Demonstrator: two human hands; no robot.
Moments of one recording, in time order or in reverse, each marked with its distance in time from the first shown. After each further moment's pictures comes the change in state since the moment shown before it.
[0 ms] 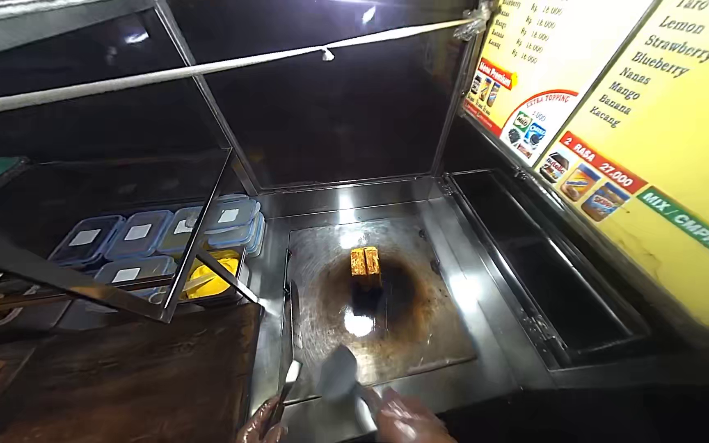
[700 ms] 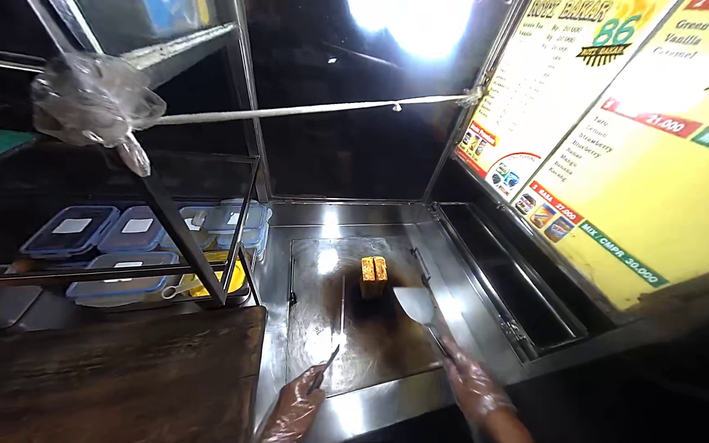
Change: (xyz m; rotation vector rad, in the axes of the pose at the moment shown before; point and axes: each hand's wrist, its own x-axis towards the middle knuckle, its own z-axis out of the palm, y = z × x) left_hand 0.045 0.025 -0.004 0.059 -0.221 0.181; right_hand -0.048 0.032 -0.027 0.226 0.619 0.386
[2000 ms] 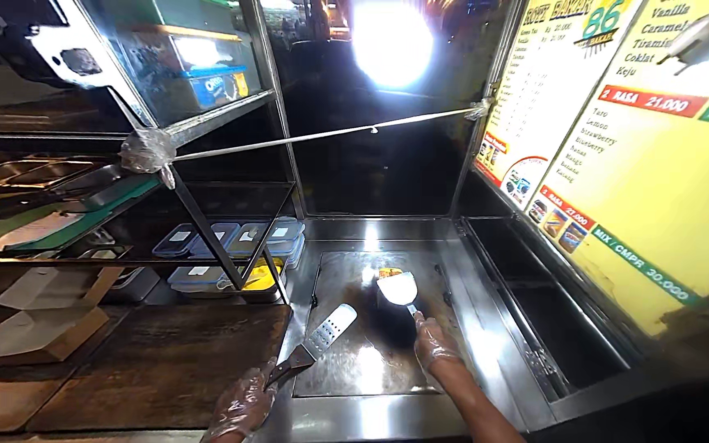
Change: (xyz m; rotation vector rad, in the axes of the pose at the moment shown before) left_hand -0.026 -0.039 -0.034 0.825 0.322 -0.318; right_hand 0.104 -0.020 0.008 -0.226 -0.103 -0.130
